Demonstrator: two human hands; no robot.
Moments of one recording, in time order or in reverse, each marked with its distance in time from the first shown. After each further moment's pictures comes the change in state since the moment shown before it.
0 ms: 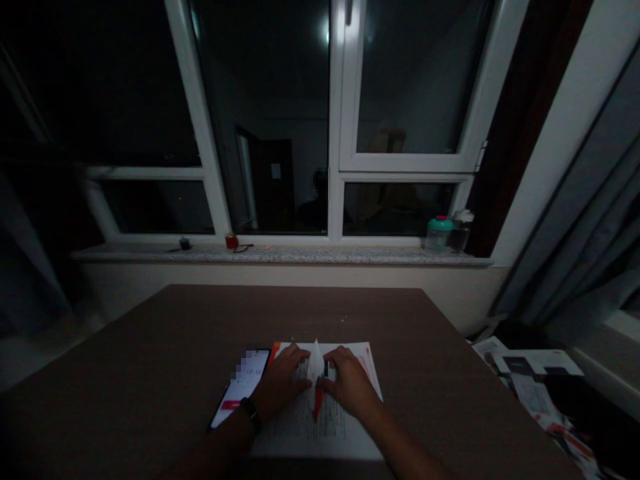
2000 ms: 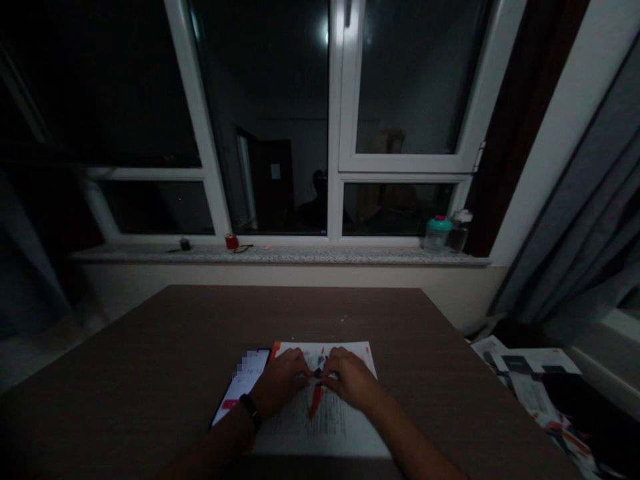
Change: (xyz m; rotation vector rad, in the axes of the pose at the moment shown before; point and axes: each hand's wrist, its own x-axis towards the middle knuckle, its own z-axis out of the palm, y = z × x) left_hand 0.004 -0.002 -0.001 0.078 -0.067 0.123; right_hand 0.006 0.014 -0.011 -0.059 -0.175 -0.242
